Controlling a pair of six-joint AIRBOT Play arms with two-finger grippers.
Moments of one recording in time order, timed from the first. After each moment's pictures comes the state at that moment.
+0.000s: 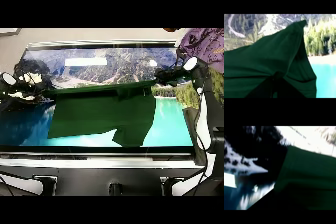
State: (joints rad) left arm 0.25 -1.72 1.55 1.34 -1.01 -1.51; right arm -0.07 -1.81 1.82 -1.19 1.13 1.66
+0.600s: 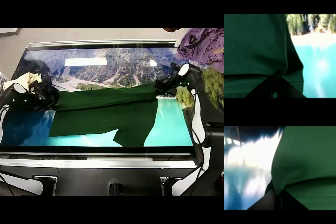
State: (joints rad) left arm 0.23 -1.74 1.39 1.21 -1.13 -1.51; right arm -0.07 -1.91 1.82 -1.28 1.26 1.69
